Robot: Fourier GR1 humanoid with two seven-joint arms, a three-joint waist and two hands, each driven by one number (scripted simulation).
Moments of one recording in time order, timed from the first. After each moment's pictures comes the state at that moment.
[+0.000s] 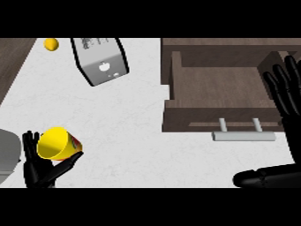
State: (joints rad) left arm -0.09 0.09 0.31 -0.76 0.40 0.04 -0.88; right arm -0.11 -0.08 -0.05 -2.11 -0.15 0.11 0.21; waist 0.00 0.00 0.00
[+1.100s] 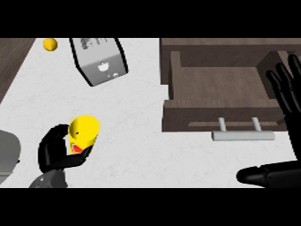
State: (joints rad) left arm -0.24 0.13 0.21 -0.61 0.34 -0.16 -1.00; right arm -0.12 -0.10 -0.07 -2.08 -0.17 0.14 0.18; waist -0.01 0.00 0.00
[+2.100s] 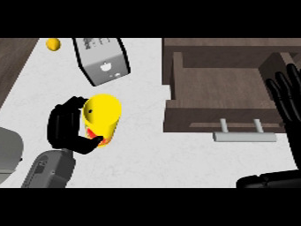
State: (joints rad) left arm -0.25 0.10 0.02 -1.14 0.31 -0.18 -0.70; right arm -0.06 -0.08 -0.05 -2.12 -0.15 0.13 0.20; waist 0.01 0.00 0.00
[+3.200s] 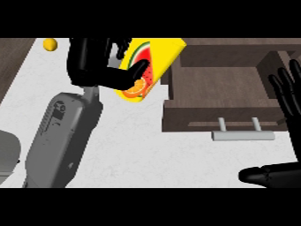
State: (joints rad) left arm -0.73 0.03 -0.03 -1.34 0.23 0.16 -0.17; right arm -0.08 -0.10 -0.09 -2.07 -0.16 0.15 0.16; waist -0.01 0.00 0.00
